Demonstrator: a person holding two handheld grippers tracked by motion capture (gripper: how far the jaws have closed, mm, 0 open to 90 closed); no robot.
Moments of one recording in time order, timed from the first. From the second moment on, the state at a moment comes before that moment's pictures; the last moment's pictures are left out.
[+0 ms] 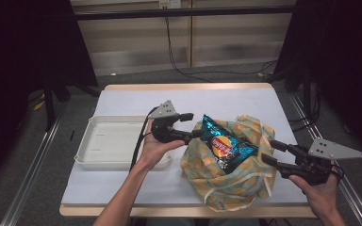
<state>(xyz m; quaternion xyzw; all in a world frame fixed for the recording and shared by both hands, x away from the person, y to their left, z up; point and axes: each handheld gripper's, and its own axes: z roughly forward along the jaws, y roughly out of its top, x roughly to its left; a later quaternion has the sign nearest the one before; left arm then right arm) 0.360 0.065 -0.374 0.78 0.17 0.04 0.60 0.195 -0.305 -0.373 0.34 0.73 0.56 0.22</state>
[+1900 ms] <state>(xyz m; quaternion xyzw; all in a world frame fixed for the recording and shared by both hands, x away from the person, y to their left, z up) 0.347 0.032 -0.379 0.83 0.07 0.02 0.55 0.201 -0.304 -0.379 0.35 0.73 0.55 0.21</state>
